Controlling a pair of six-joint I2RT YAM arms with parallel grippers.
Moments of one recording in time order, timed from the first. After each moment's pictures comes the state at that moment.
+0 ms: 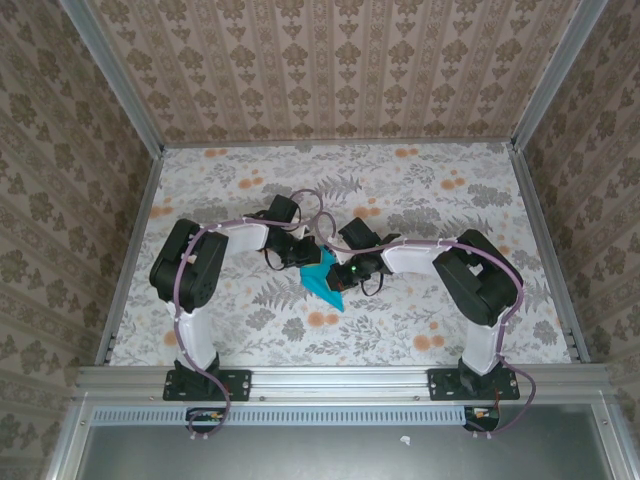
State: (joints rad) left arm -0.52 1.92 1.09 -0.35 0.58 -0.46; right arm 0.66 1.87 1.02 -0.25 -0.45 0.29
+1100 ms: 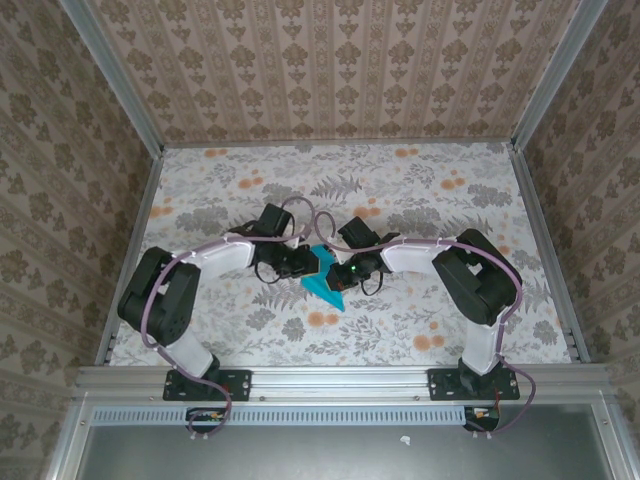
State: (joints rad) left arm -0.56 1.65 0.91 -0.36 0.61 -0.56; right arm 0.66 1.87 1.03 -0.27 -0.45 0.28
